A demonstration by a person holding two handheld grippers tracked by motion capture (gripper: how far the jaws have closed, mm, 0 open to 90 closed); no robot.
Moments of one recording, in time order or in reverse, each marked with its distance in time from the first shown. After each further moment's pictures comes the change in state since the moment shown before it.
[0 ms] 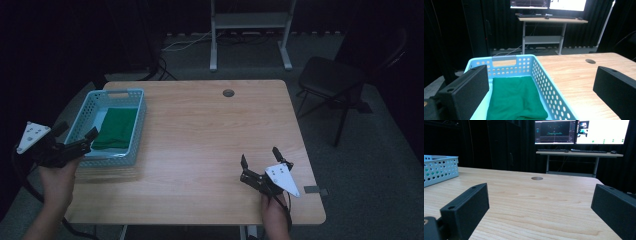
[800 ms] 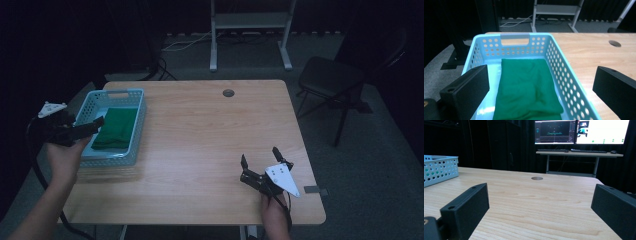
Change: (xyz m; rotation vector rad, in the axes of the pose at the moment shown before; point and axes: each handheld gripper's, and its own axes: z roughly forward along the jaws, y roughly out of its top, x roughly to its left) left arm 0.019 0.020 0.056 0.262 0.086 -0.072; right arm 0.000 0.000 0.000 0.000 0.000 0.001
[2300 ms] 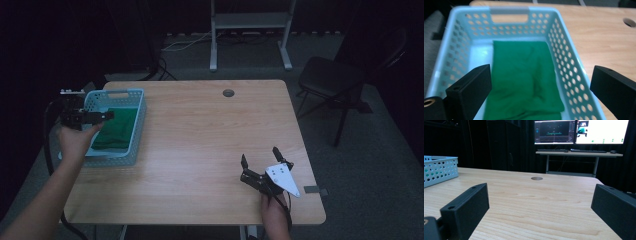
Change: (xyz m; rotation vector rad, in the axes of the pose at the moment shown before) left arm -0.003 0.021 0.053 0.261 -0.029 -0.023; right arm 0.000 0.000 0.000 0.000 -0.003 0.004
